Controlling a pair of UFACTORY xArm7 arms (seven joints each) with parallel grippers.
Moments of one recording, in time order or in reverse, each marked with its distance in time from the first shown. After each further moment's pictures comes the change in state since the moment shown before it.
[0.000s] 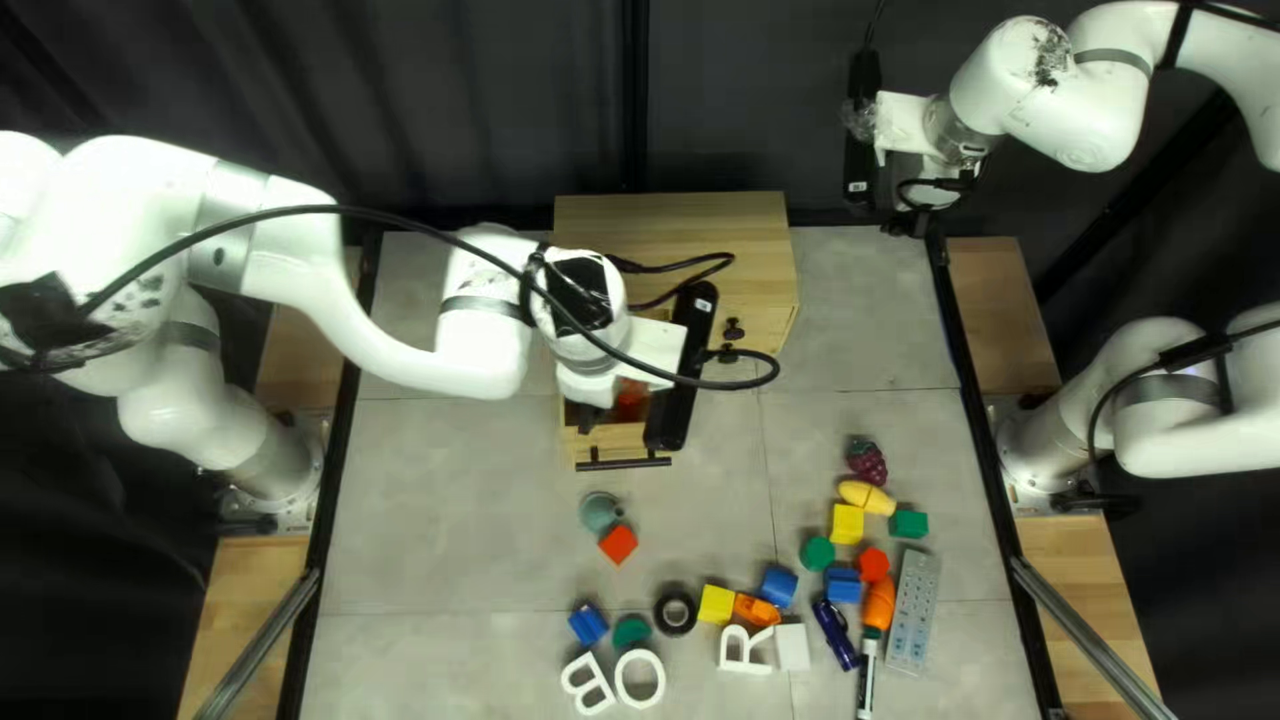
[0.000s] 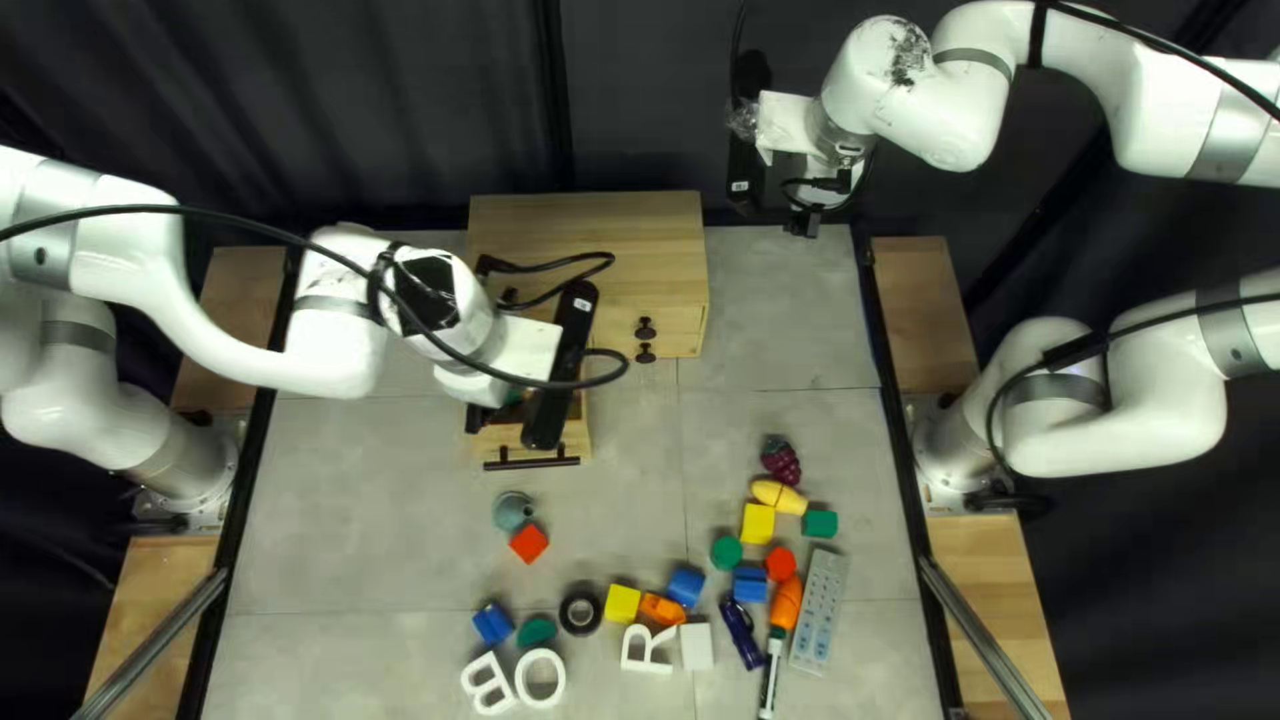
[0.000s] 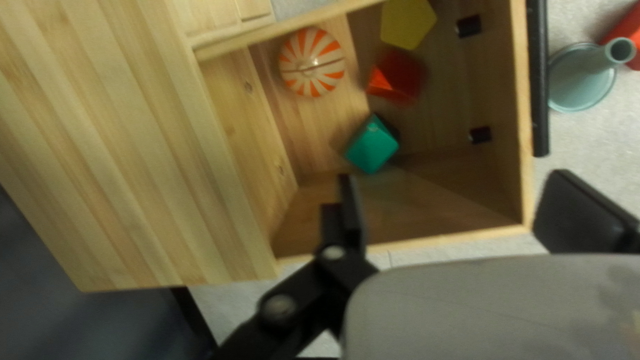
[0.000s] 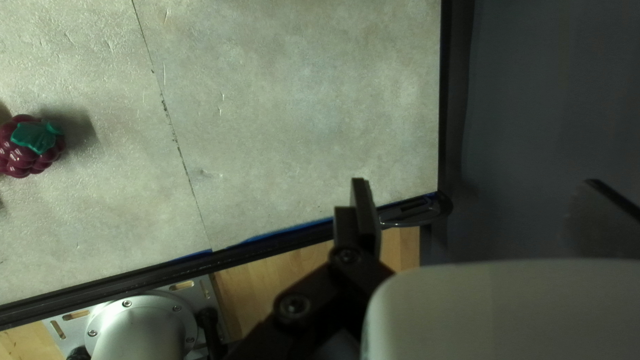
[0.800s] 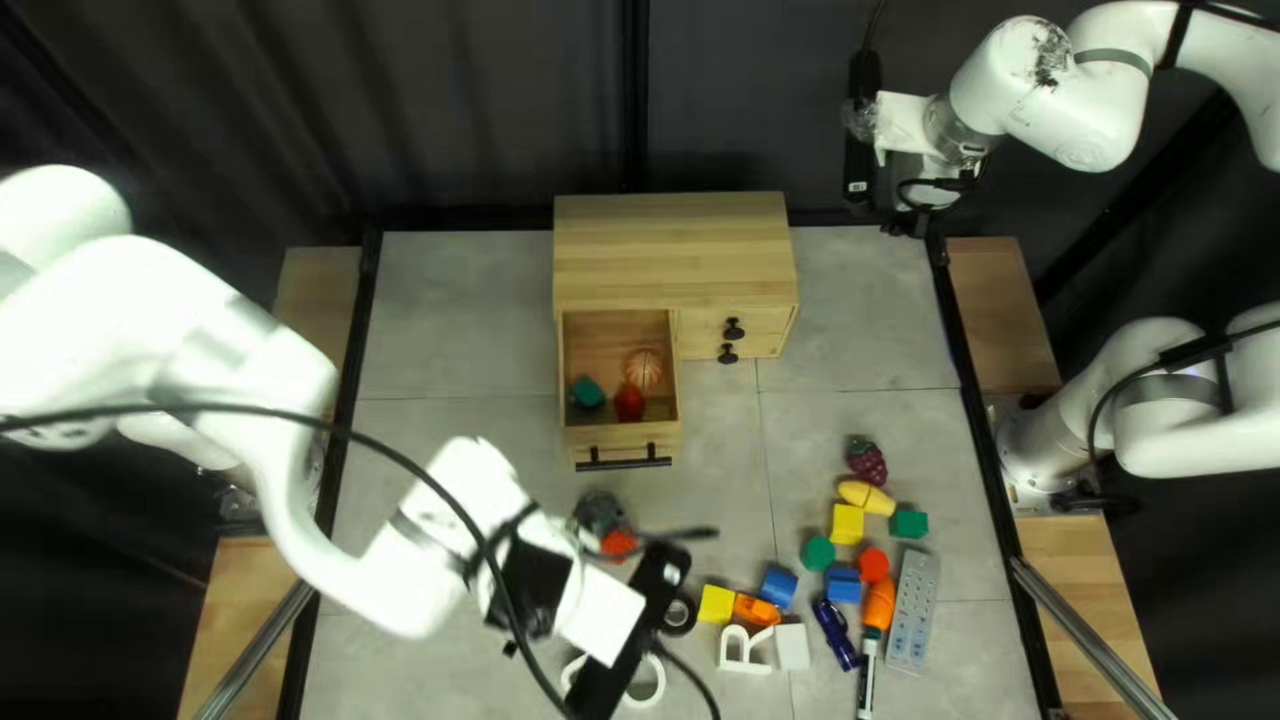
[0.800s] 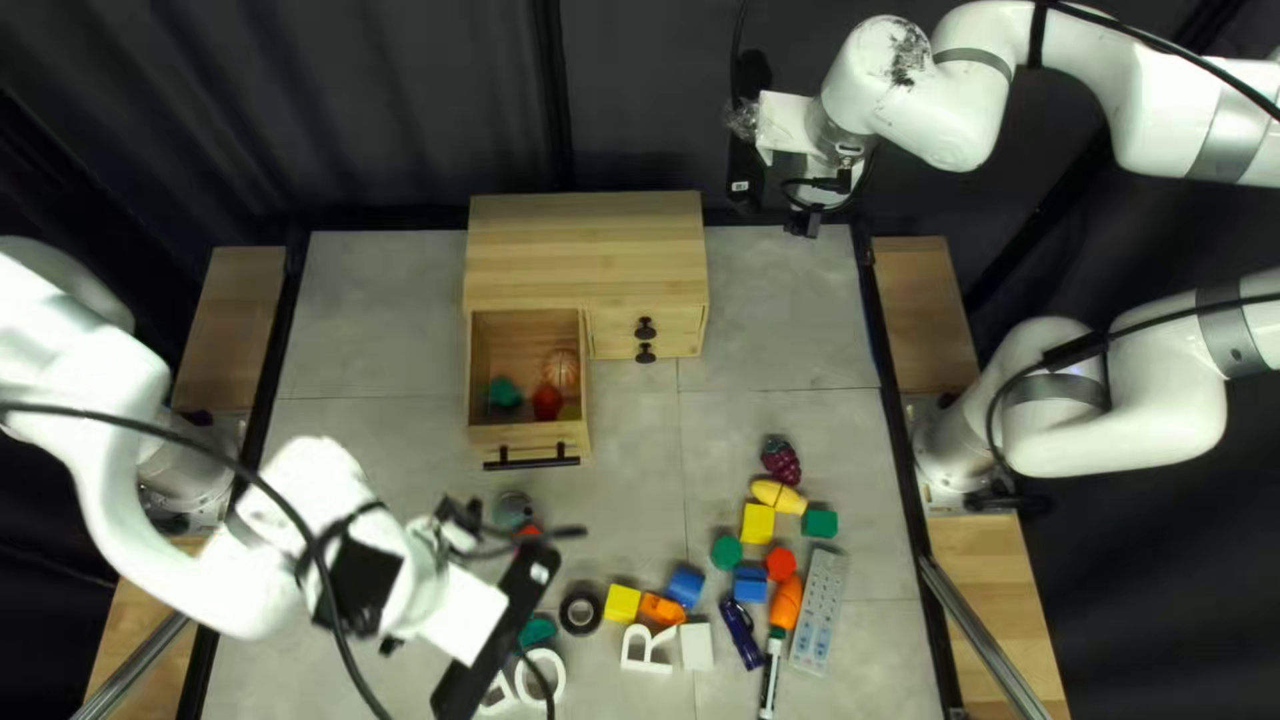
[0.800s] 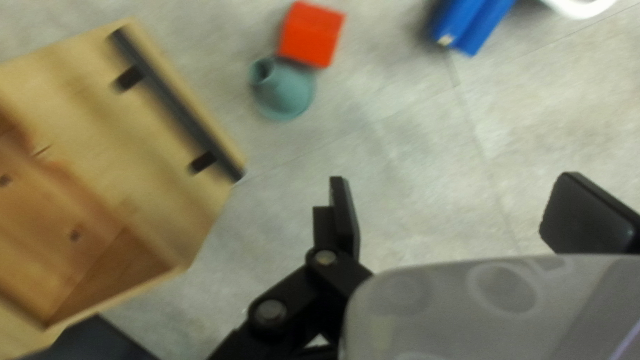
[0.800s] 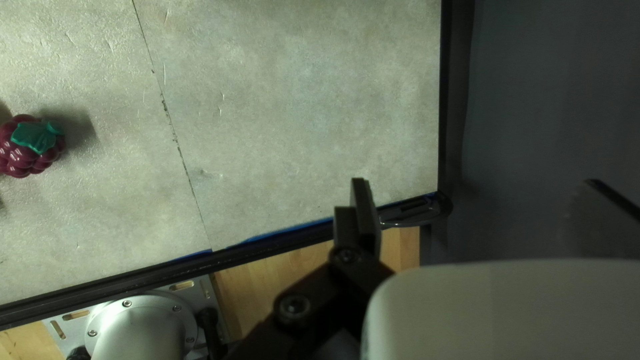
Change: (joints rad) left arm -0.266 0.337 -0.214 0.128 0.116 0.046 -0.171; right arm 0.000 0.000 0.000 0.000 0.000 0.000 0.000
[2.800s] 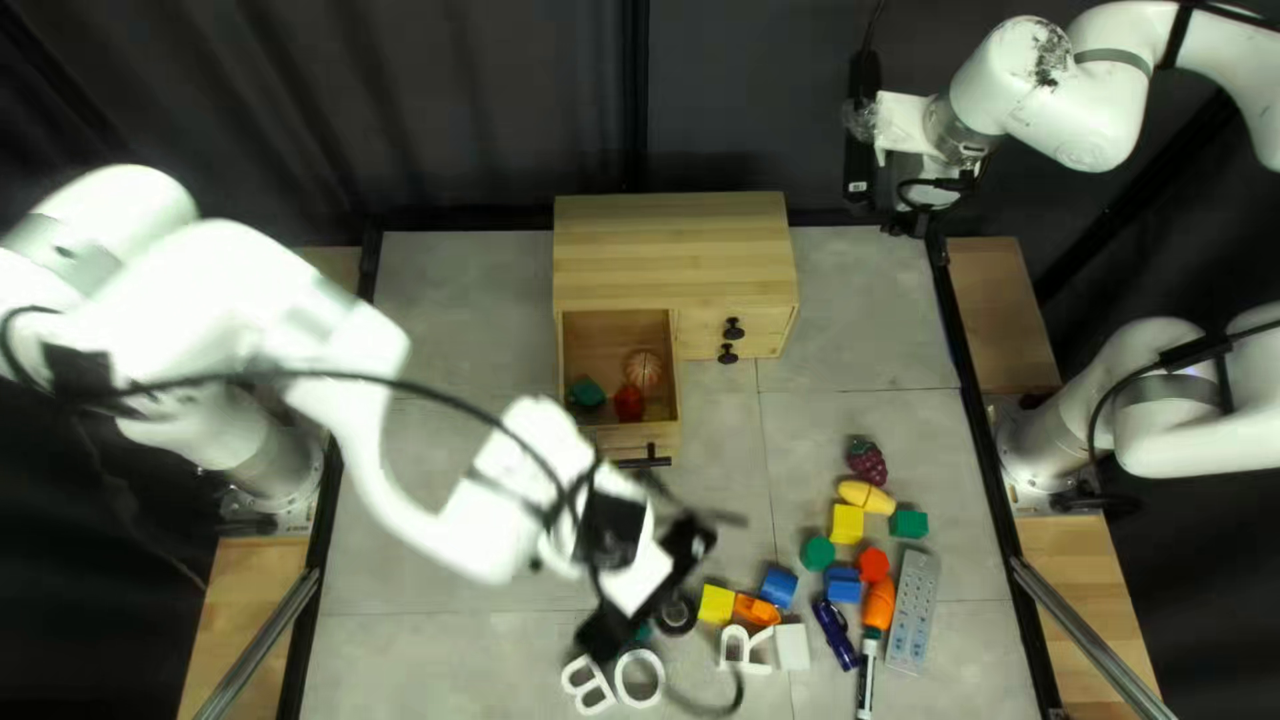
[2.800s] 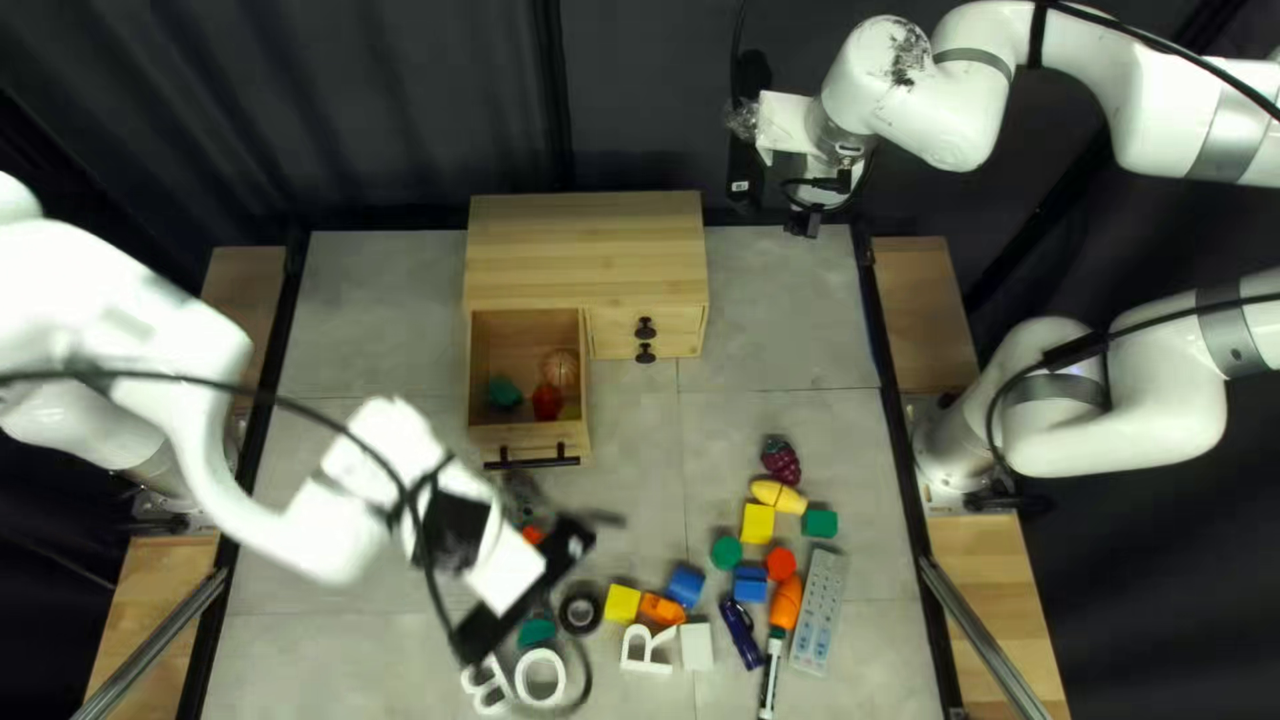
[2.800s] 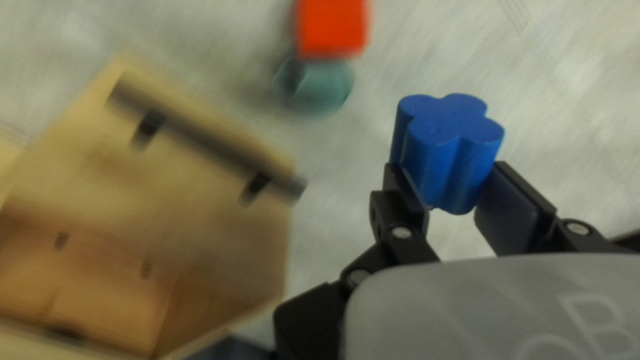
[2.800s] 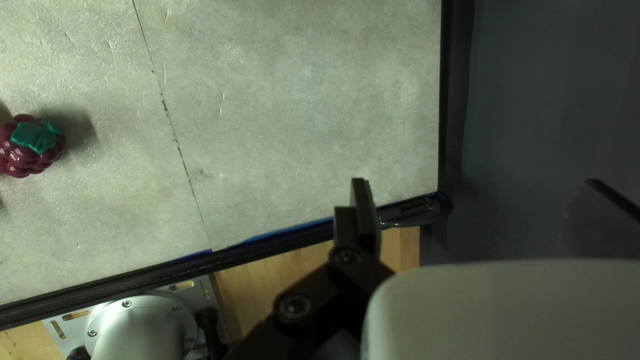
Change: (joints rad) left arm 0.276 -0.163 0.146 0.122 -0.034 0.320 0.400; right arm 0.000 0.000 0.000 0.000 0.000 0.000 0.000
